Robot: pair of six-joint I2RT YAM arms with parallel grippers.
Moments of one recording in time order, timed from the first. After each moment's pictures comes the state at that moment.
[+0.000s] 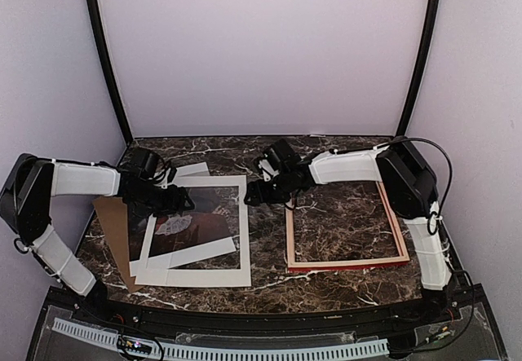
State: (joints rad) left arm -0.30 1.59 0.84 -0.28 0.32 -0.40; right arm 0.79 2.27 1.69 -0.32 -0.20 0.43
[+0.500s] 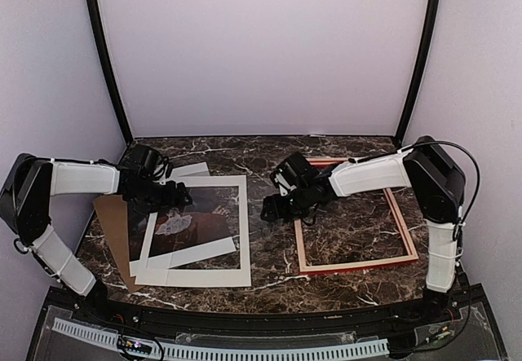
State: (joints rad) left arm -0.30 1.56 0.86 -0.28 0.22 -0.41; right arm 0.82 2.03 1.34 -0.28 -0.13 0.48
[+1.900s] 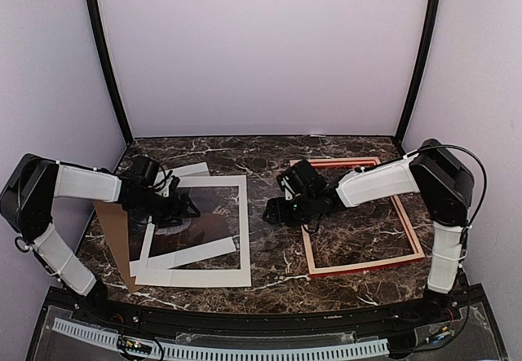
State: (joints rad) left arm -0.31 1.59 0.77 -0.23 0.49 -0.50; right arm 0.85 1.96 1.17 -0.11 -0.09 0.62
